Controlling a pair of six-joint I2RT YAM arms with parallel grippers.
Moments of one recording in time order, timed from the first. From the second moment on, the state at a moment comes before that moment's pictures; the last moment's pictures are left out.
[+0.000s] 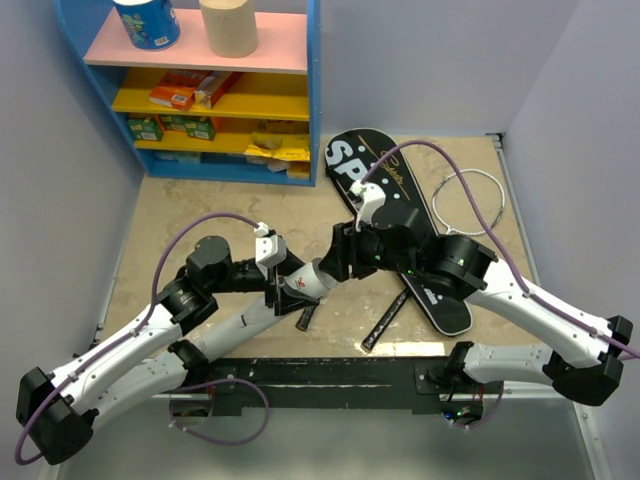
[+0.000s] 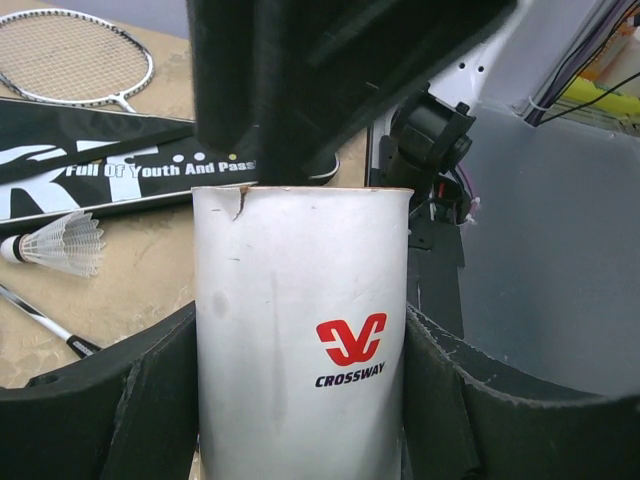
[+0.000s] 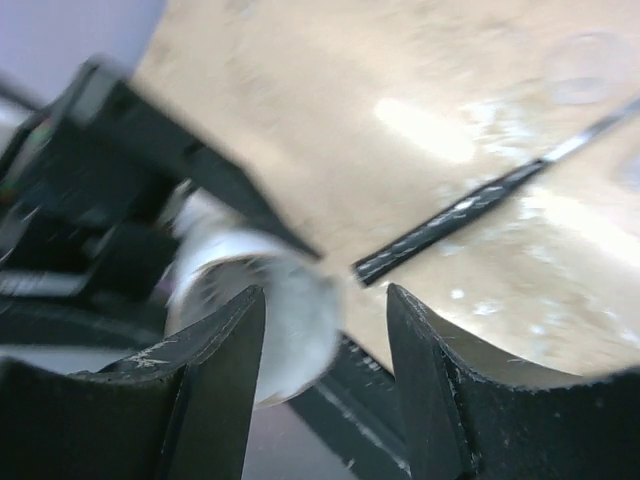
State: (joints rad) left arm -0.71 0.81 0.59 0.11 0.76 -0.12; right arm 1.01 1.14 1.29 -0.69 0.01 0.58
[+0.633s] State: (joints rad) left arm -0.71 0.81 0.59 0.11 0.74 -0.12; right arm 0.71 1.32 1.01 -0.61 0.38 0.83
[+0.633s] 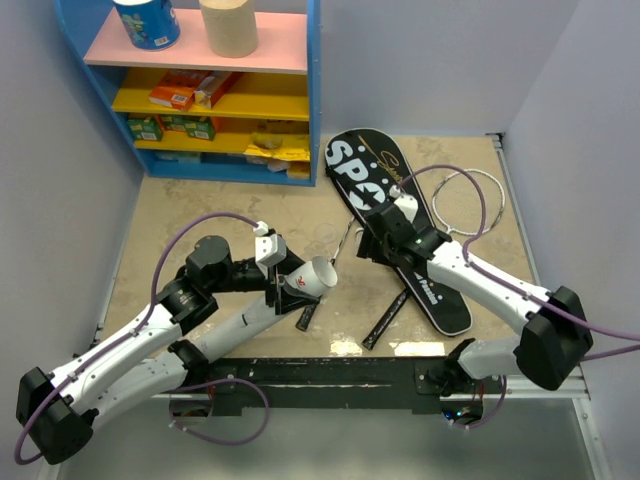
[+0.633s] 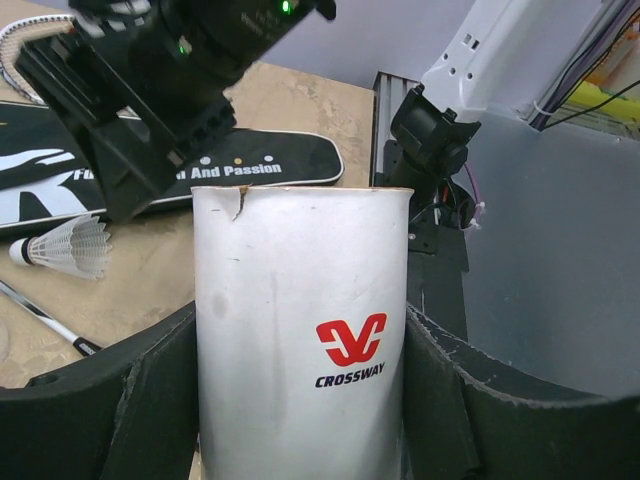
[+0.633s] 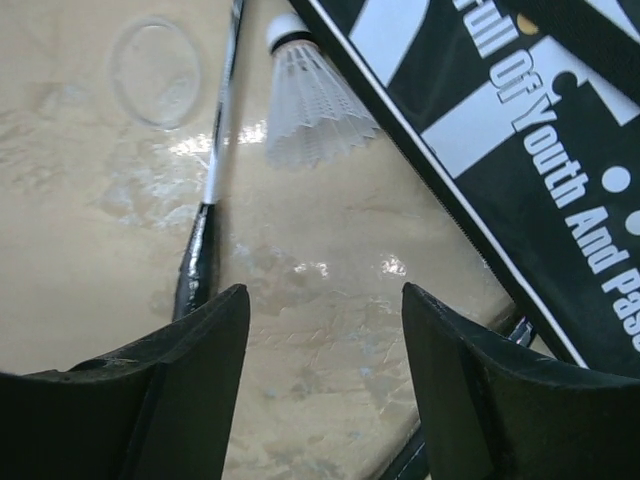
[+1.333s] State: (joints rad) left arm -0.71 0.81 0.60 0.11 0.73 -0.12; right arm 0.68 1.47 0.86 -0.26 0.37 1.18
